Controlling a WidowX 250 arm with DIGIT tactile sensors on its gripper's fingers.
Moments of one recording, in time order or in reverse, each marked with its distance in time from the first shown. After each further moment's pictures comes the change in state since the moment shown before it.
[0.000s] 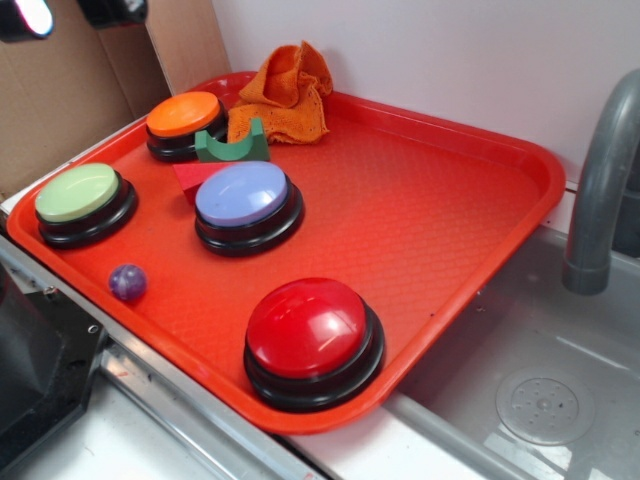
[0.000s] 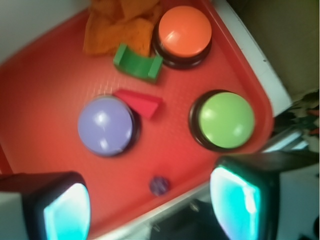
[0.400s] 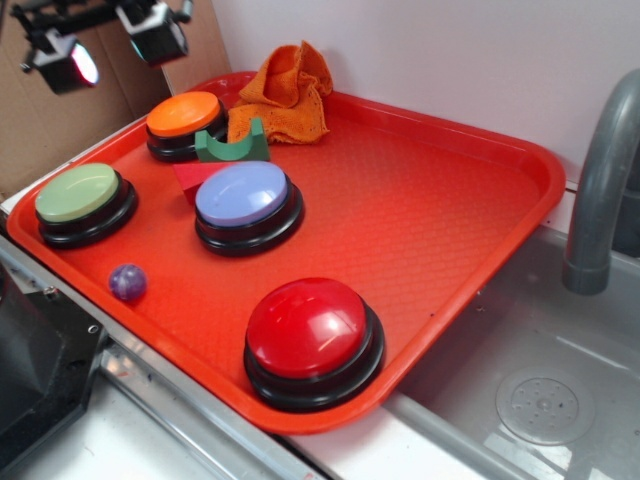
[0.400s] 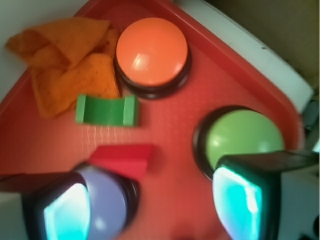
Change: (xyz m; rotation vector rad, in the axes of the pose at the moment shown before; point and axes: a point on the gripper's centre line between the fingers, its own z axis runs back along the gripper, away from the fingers) arm 0.043 0.014 -0.058 -0.040 -0.053 0.254
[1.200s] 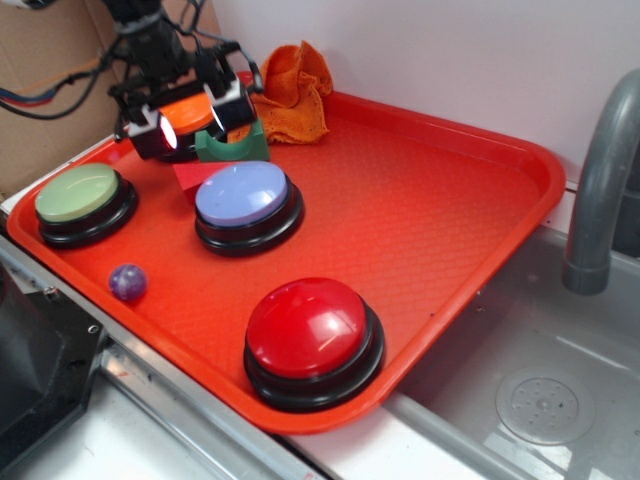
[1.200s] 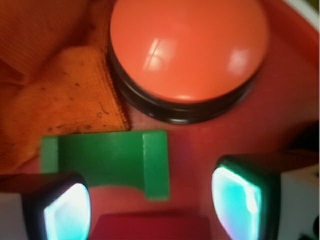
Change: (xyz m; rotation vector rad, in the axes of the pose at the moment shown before) arm 0.022 -0.017 -0.089 -0.004 0.043 0.084
